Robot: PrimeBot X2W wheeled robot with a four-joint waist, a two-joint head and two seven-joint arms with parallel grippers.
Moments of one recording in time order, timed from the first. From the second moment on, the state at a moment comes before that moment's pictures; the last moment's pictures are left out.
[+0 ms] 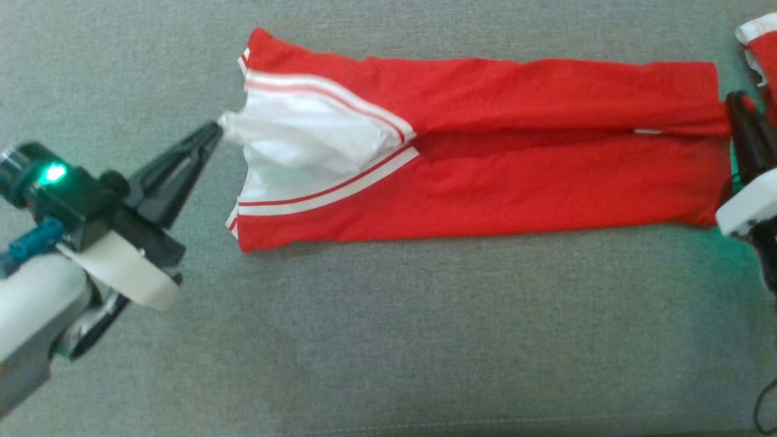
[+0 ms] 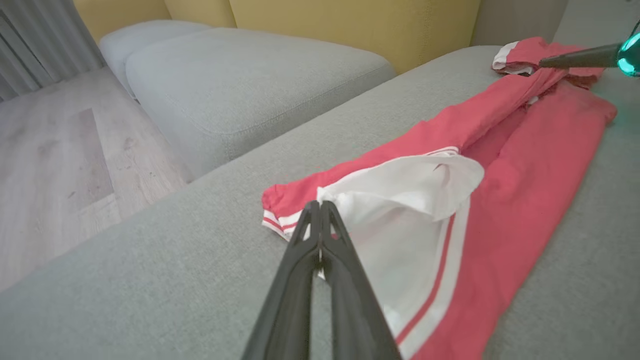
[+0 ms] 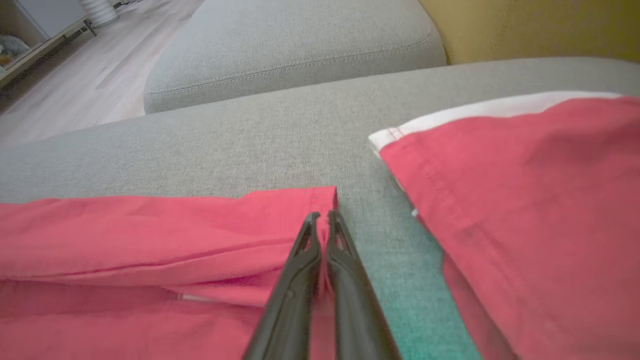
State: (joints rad) left arm -0.94 0.94 -1.30 -0.02 -0.88 0.12 -0.25; right arm -0.41 -0.39 0.01 0.27 0.52 0.13 0.20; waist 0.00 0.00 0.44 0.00
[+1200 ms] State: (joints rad) left arm -0.09 0.24 -0.41 -0.13 -0.28 0.19 -0.26; right arm -0.40 -0.15 -0.33 0.71 0.33 0.13 -0.12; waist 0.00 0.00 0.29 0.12
